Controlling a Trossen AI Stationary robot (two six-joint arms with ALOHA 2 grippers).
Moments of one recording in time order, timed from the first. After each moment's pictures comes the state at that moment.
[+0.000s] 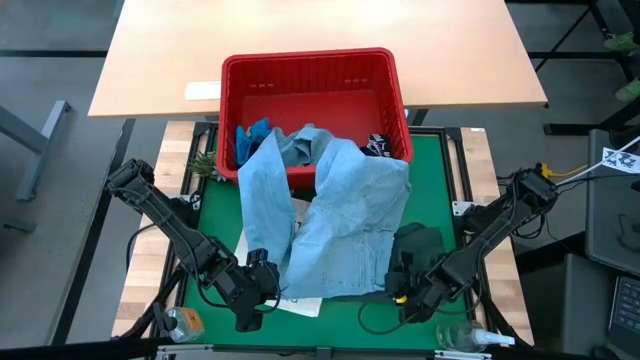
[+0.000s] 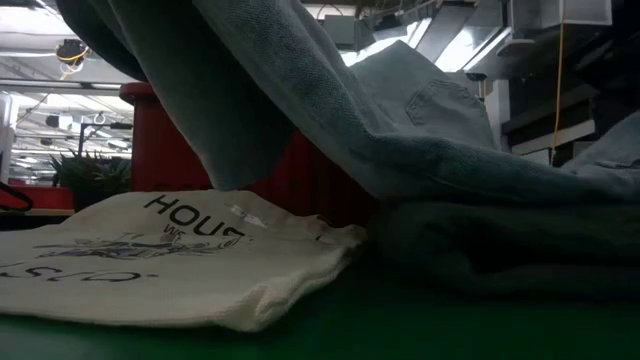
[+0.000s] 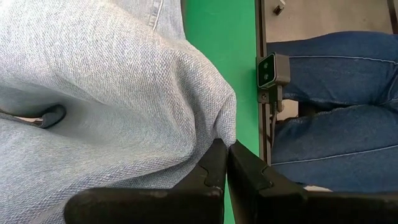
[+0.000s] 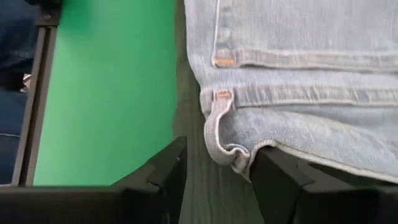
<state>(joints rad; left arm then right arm) -0.69 1.57 1.38 -0.77 -0.22 -0.75 0.80 1.54 0.93 -0.47 0.35 0.73</state>
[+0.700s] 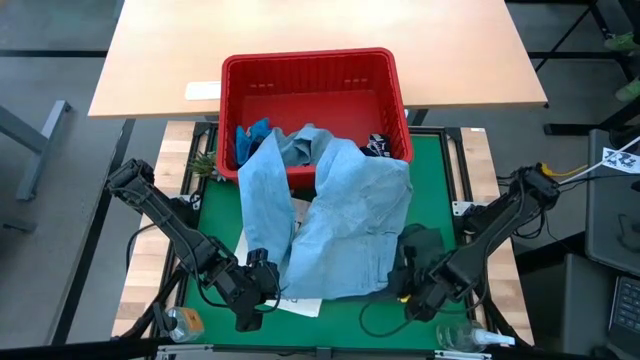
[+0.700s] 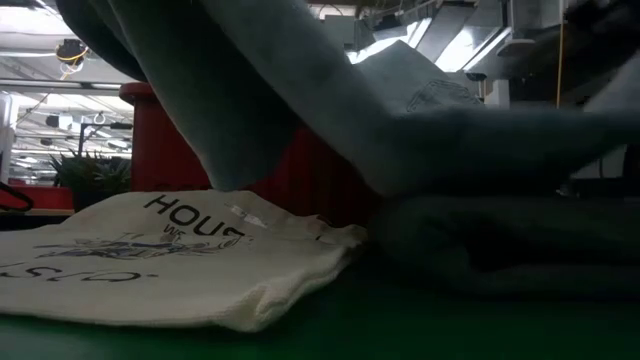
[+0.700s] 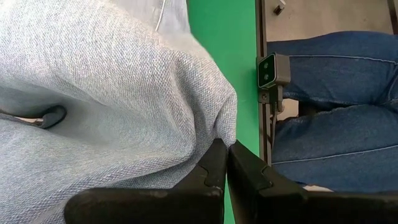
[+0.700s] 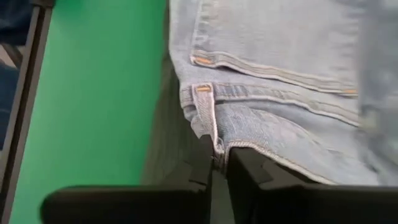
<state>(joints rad) -0.69 1.57 1.38 -0.77 -0.22 -0.75 0.80 1.51 1.11 -0.79 0.35 0.63</state>
